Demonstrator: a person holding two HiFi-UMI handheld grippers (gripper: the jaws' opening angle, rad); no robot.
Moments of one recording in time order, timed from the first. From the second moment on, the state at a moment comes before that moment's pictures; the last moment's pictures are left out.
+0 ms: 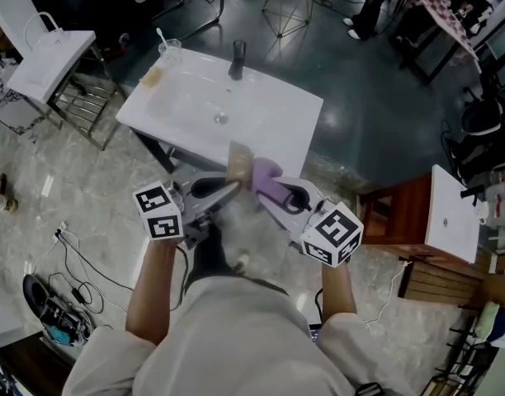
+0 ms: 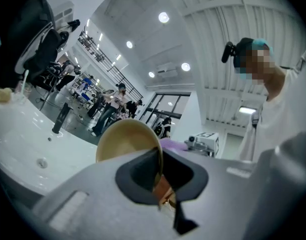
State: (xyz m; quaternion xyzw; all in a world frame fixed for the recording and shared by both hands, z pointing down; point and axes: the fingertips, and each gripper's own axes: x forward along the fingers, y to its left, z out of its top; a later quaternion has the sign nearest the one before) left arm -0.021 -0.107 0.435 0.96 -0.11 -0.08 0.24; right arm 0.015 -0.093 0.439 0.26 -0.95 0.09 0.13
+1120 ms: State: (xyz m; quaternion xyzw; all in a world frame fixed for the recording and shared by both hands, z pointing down) left arm -0.020 -0.098 0.406 0.96 -0.07 -0.12 0.24; right arm 0.020 -0.108 0.453 0.32 -0.93 0.11 0.15
